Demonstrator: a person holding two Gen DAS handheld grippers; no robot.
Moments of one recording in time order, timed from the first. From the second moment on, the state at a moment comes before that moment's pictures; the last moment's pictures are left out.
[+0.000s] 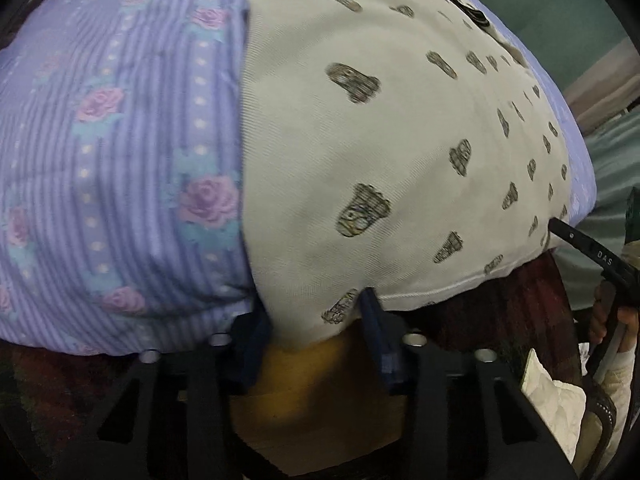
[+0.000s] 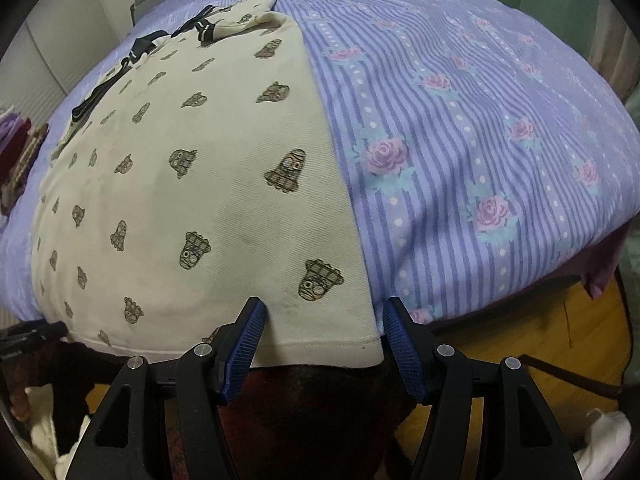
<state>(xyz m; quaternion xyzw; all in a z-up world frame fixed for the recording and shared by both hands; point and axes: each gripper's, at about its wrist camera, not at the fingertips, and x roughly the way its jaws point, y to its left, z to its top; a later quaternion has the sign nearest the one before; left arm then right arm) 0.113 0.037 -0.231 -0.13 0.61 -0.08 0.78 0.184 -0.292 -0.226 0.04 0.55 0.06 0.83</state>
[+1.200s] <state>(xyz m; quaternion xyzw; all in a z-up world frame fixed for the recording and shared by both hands) 0.154 0.077 -0.013 -0.19 0.41 -0.09 0.89 0.203 -0.279 -0.023 0.13 0.32 0.10 0.93</state>
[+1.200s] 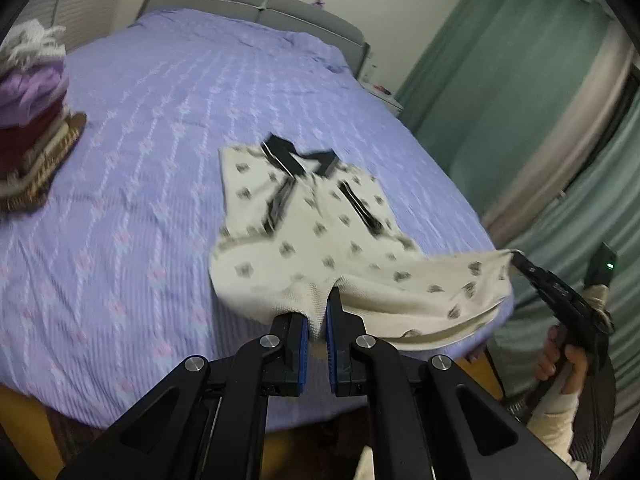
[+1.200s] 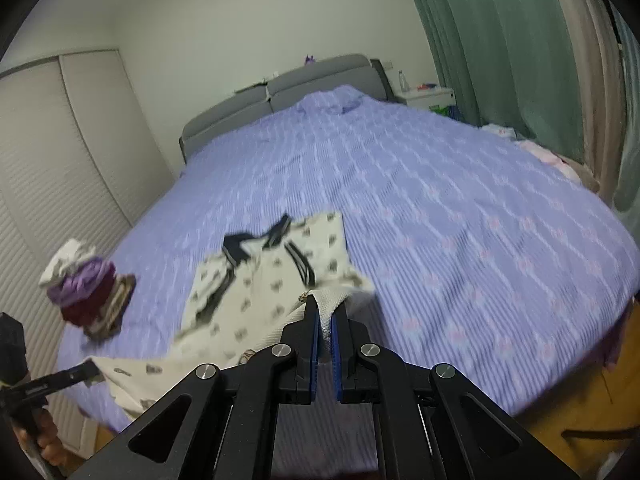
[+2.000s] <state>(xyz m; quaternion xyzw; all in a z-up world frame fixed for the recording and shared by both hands) 0.390 0.137 -0.076 -0.21 0.49 -0.02 0.84 0.430 -0.231 -0.065 0.13 0.41 0.06 0.90</state>
